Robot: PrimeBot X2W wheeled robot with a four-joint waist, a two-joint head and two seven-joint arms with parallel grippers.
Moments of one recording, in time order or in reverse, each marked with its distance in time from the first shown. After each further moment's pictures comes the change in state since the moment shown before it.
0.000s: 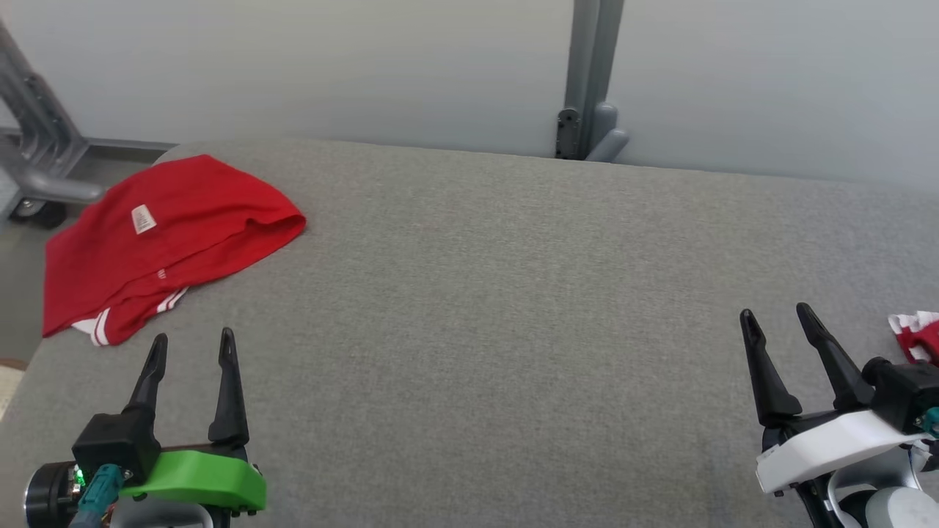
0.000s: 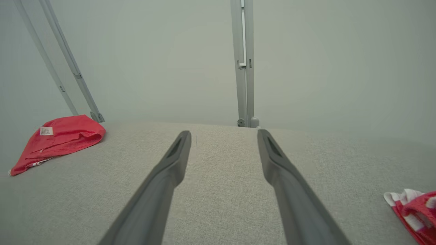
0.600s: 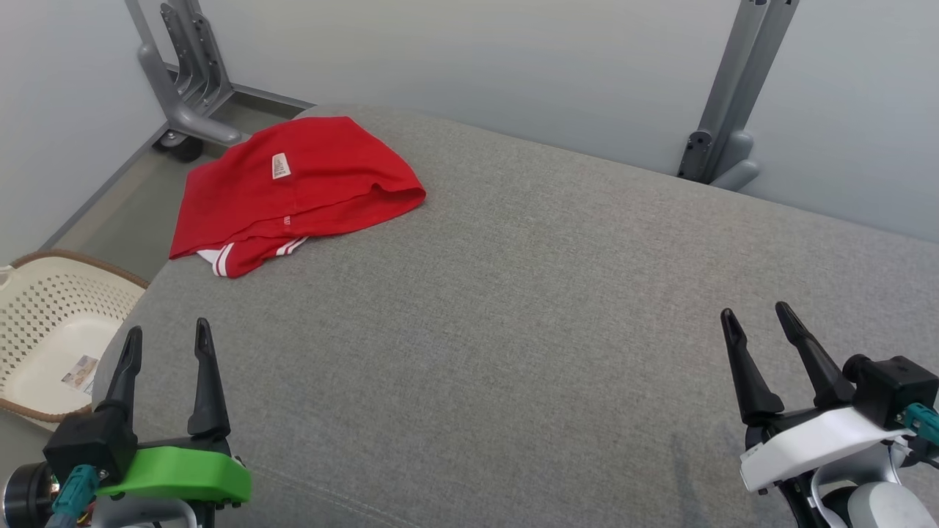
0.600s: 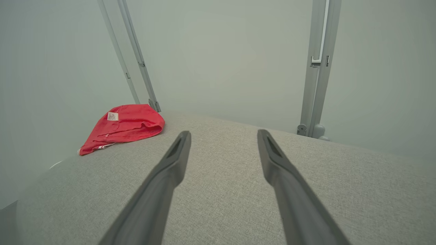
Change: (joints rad) left arm 0.003 0.016 0.037 -0.020 -0.024 0.009 -0.020; right arm -0.028 0.008 0.043 0.036 0.021 0.000 -0.018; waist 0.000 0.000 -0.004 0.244
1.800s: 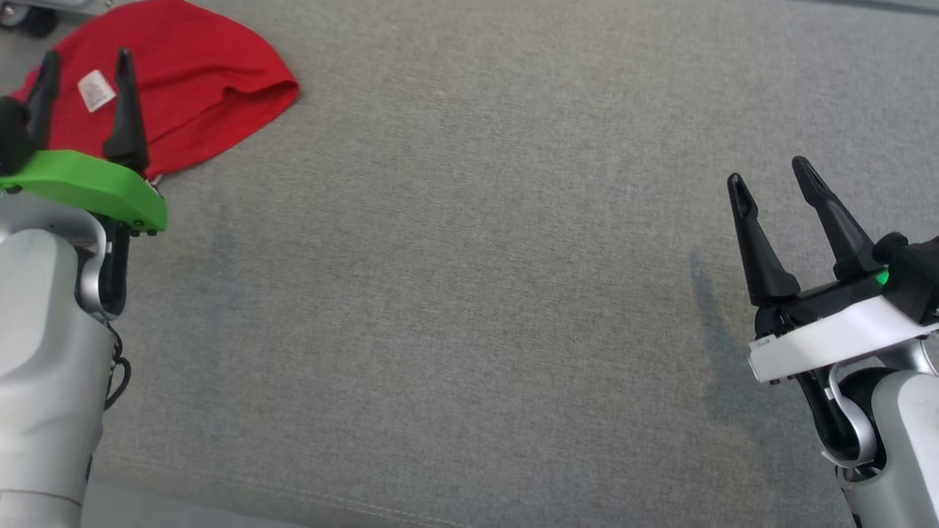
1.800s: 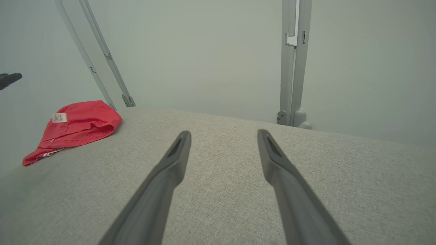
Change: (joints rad) left arm -0.772 -0.082 0.050 0.705 0.040 -0.359 -0.026; right arm -0.225 -0.070 0.025 -0.123 -0.026 0.000 0.065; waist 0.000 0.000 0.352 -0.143
